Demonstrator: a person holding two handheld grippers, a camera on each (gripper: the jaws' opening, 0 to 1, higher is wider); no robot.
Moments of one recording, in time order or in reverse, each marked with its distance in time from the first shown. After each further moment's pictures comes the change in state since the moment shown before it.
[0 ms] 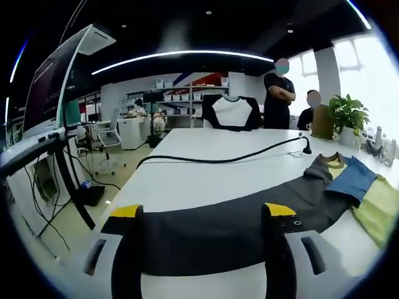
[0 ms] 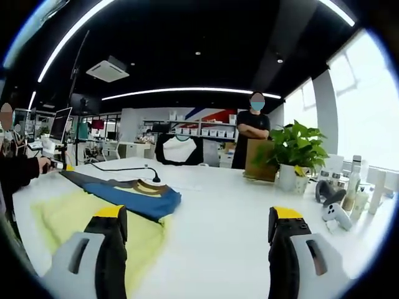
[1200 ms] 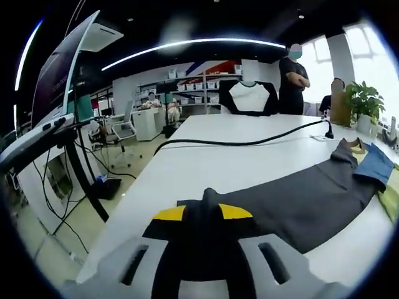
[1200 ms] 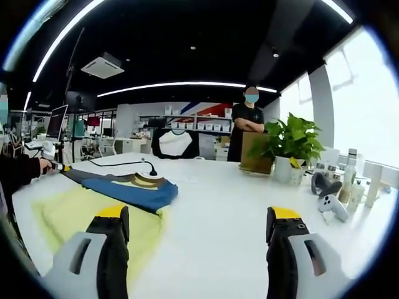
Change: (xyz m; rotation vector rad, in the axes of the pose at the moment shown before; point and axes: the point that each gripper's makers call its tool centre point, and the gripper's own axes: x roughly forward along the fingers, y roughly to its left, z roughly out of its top) left arm 0.013 0.025 -0.018 0.079 0.066 0.114; right arm -0.007 -0.006 -0.014 0.022 0.045 -0.032
